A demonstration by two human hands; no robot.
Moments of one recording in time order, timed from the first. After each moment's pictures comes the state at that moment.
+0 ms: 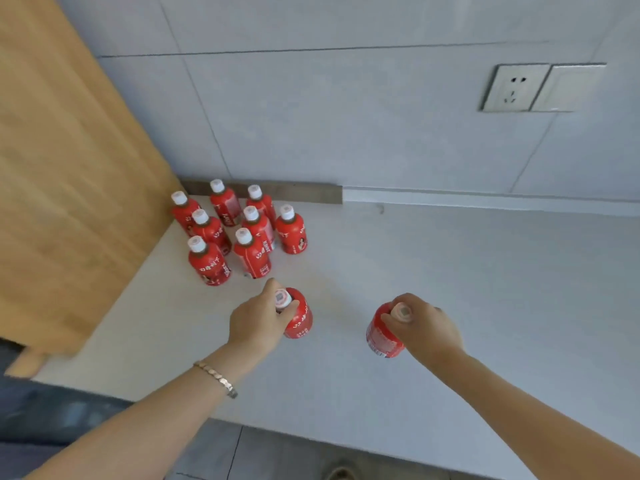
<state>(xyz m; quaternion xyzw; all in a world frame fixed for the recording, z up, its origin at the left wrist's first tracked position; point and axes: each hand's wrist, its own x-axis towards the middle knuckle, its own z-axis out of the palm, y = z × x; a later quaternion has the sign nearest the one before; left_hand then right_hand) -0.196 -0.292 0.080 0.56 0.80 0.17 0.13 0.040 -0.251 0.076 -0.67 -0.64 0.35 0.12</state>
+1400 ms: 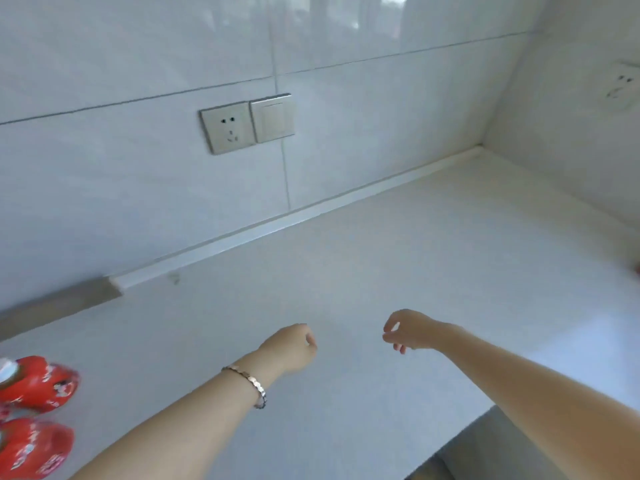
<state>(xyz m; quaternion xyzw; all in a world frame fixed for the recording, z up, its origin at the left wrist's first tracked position) 0.106 -0.141 0.047 0.76 0.52 -0.11 0.37 0.328 -0.201 0.045 -0.77 -0.46 0.44 0.01</state>
